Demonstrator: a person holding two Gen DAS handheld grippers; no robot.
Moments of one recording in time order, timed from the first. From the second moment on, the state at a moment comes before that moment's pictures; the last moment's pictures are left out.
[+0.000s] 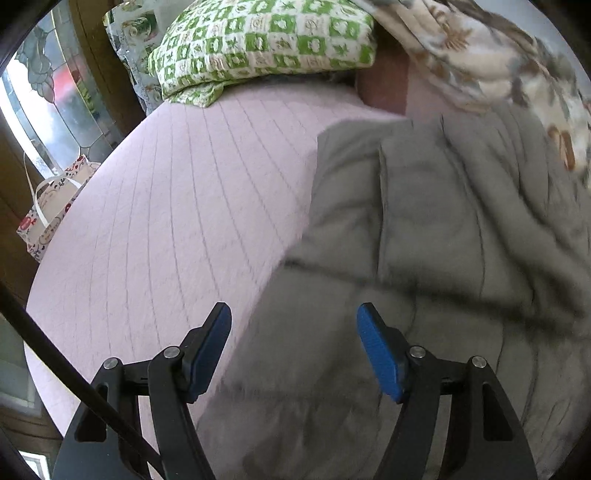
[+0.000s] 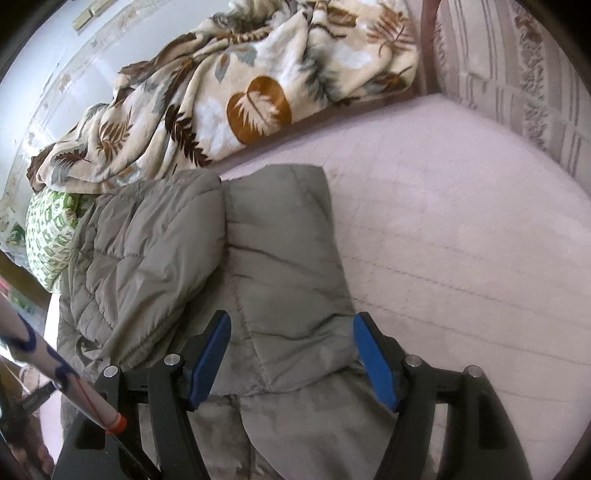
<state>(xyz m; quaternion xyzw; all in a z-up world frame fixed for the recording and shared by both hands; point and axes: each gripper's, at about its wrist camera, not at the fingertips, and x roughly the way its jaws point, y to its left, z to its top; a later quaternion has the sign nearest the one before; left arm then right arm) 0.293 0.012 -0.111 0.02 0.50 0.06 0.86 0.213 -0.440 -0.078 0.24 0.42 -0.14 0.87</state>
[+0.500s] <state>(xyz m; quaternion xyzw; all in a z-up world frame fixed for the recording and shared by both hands) 0.221 -0.011 -0.089 0.08 0.48 0.04 0.87 0.179 -0.397 -0.039 0.16 0.37 -0.15 0.90</state>
